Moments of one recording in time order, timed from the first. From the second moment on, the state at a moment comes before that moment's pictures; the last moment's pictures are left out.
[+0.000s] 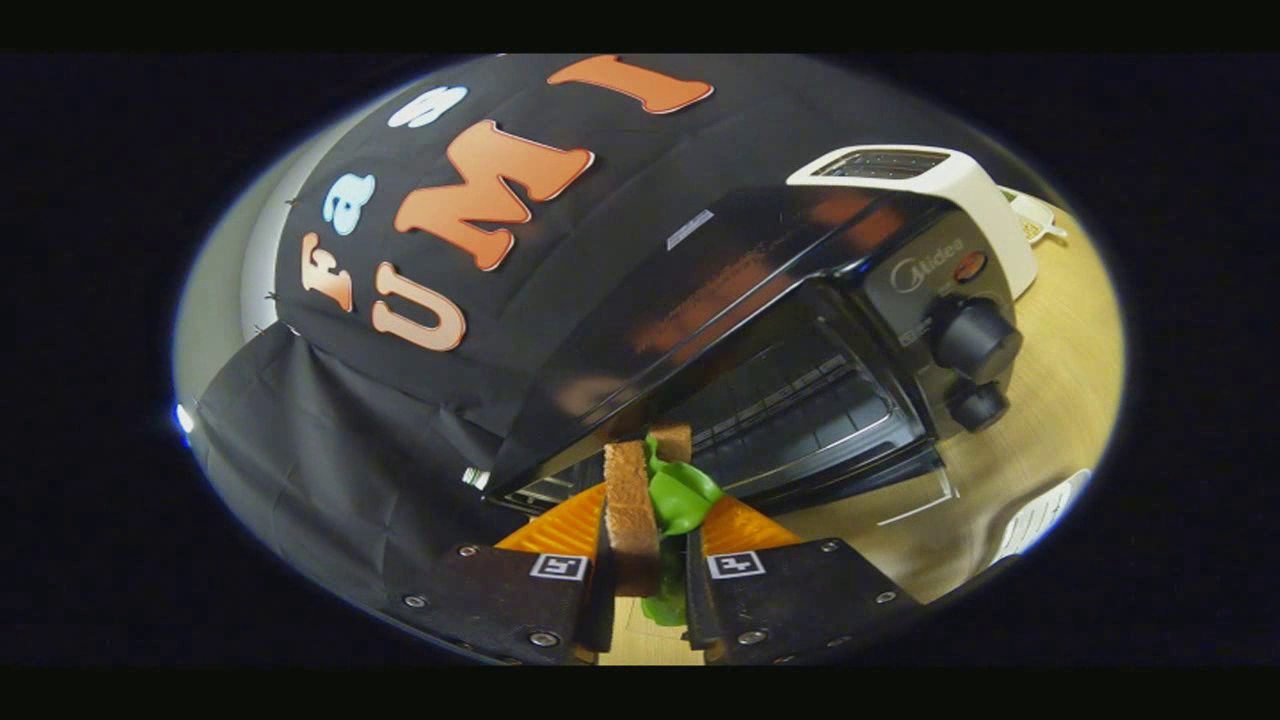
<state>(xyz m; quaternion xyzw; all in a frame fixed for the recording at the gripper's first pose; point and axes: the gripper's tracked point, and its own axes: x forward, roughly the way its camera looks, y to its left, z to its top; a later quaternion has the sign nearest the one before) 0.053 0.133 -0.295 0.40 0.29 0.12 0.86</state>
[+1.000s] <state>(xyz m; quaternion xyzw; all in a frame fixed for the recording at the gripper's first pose) 0.116 0.115 -0.329 0.24 0.20 0.00 0.95</state>
